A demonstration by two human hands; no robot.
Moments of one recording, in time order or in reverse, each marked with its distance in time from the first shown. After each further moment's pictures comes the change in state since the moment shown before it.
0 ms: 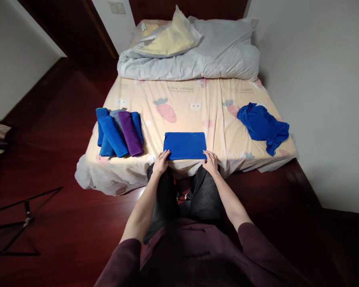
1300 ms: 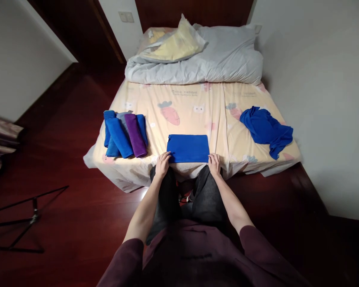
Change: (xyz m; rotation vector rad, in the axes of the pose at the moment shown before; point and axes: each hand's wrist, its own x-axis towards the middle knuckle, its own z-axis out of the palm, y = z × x) left_hand -0.008 0.009 -0.011 -0.002 0.123 -0.044; right_hand 0.002 0.009 0.007 -0.024 0.172 0.066
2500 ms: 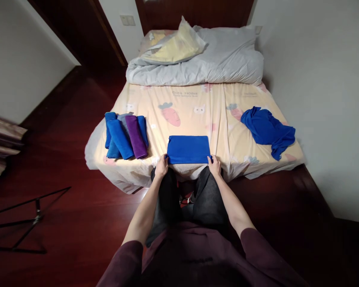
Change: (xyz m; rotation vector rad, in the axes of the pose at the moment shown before) left_hand 0.006 -0.007 0.007 -0.151 0.050 -0.273; right_hand -0.001 0.007 0.016 0.137 -0.062 0.321
